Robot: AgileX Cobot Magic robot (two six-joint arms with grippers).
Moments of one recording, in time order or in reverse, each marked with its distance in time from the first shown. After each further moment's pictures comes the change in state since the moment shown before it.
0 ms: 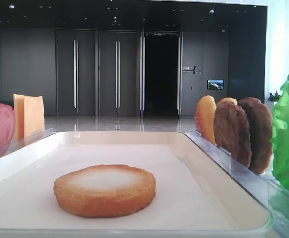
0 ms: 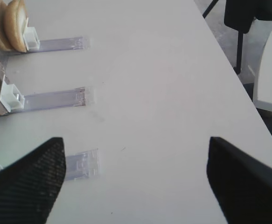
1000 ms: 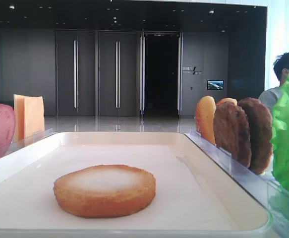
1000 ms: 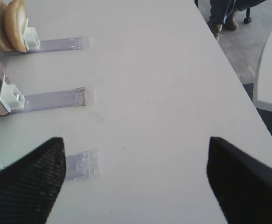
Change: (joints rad) left arm 0.000 -0.981 0.657 -0.003 0.021 0.044; right arm 0.000 0.000 0.000 0.000 0.000 0.000
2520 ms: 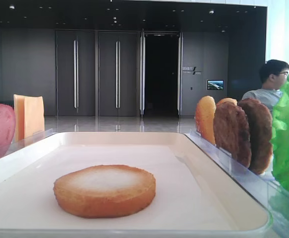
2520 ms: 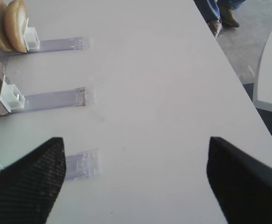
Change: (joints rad) left arm 0.000 -0.545 0.567 -0.034 -0.143 0.005; right arm 0.000 0.000 0.000 0.000 0.000 0.000
